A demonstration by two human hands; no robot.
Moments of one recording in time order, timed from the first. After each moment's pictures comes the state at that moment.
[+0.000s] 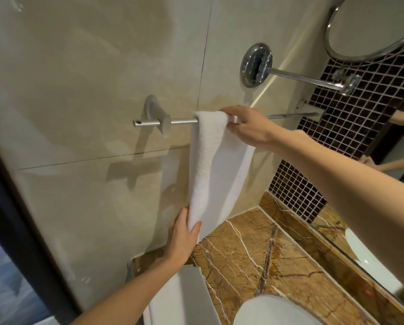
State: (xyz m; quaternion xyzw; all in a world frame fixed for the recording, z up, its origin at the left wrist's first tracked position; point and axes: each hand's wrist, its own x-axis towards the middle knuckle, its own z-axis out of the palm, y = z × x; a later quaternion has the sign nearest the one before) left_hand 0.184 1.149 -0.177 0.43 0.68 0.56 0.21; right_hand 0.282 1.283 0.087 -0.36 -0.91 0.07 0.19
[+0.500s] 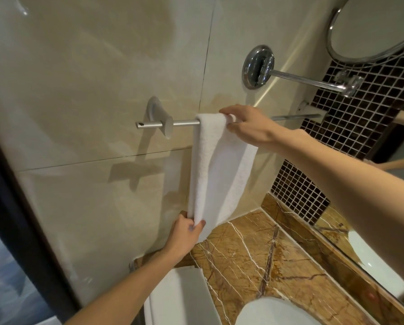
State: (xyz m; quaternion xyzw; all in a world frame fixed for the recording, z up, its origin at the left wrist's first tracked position) left_hand 0.172 1.159 -0.175 0.46 0.71 0.47 0.26; right_hand 0.279 1.273 0.093 -0.36 -0.91 0.09 0.20
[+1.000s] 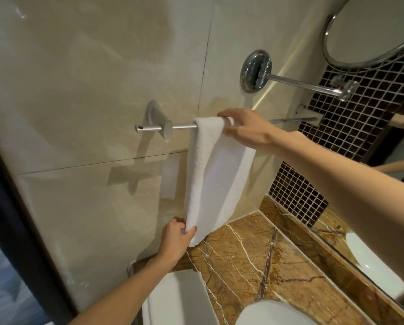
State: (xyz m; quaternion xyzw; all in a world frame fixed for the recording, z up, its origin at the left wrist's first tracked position) left_hand 0.162 1.155 -0.185 0.44 0.73 0.48 0.20; right_hand 0.278 1.269 0.097 -0.36 -0.91 0.09 0.19
